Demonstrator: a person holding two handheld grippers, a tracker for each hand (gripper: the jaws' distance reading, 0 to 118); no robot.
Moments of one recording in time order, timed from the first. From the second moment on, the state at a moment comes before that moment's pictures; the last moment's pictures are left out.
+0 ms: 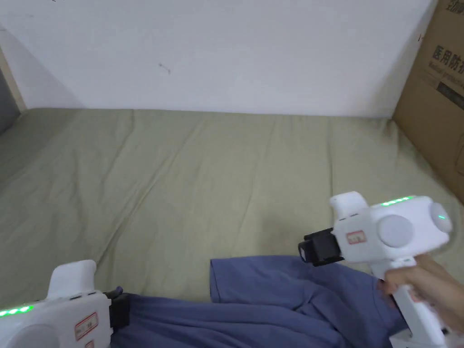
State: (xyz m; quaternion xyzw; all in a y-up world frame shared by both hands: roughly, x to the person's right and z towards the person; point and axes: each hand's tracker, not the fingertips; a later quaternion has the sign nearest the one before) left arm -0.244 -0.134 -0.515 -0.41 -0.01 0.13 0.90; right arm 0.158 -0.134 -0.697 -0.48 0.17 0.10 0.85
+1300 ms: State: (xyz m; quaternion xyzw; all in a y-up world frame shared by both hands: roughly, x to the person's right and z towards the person) left arm -0.267 0.117 -0.524 -0.22 0.02 0.04 0.97; right arm 0.322 0.176 -0.591 -0.26 0.07 -0.13 0.95
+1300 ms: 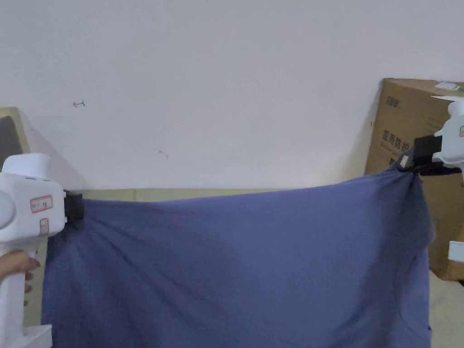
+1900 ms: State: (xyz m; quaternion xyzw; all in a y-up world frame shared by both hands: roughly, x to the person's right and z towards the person) left arm -0.290 0.317 -0.620 -0.07 0.08 0.01 0.99; right arm 0.261 0.357 -0.645 -0.13 0.06 -0.17 0.97
